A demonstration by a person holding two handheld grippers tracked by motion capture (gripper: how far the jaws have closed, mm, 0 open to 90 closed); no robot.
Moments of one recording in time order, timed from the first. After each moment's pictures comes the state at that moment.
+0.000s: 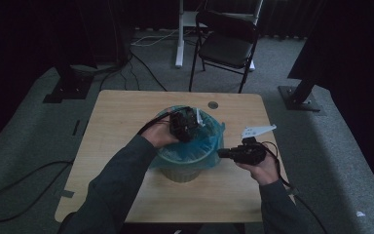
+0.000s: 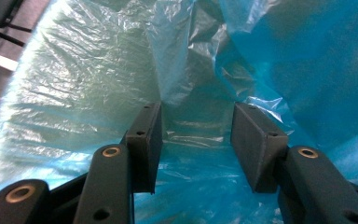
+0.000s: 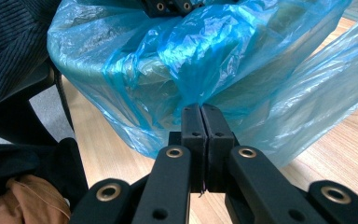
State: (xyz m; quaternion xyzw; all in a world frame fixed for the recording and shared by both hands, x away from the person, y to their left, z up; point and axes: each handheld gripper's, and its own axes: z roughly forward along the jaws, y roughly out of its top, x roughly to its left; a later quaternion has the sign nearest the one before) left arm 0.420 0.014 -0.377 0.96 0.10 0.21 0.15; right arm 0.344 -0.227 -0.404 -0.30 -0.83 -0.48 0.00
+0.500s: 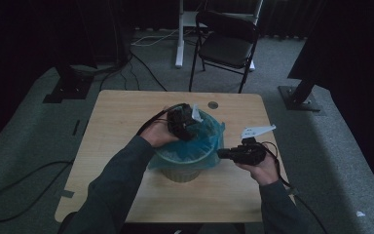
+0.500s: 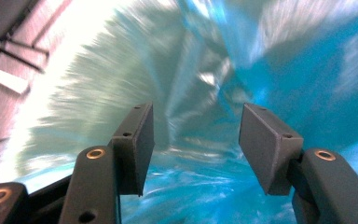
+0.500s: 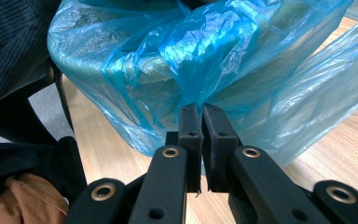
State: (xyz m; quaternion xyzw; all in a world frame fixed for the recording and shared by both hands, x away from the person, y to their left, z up) left arm 0.419 0.031 -0.361 0.94 0.13 0.20 0.25; right arm 0.344 -0.226 -0.404 -0.30 -0.83 -0.47 0.00
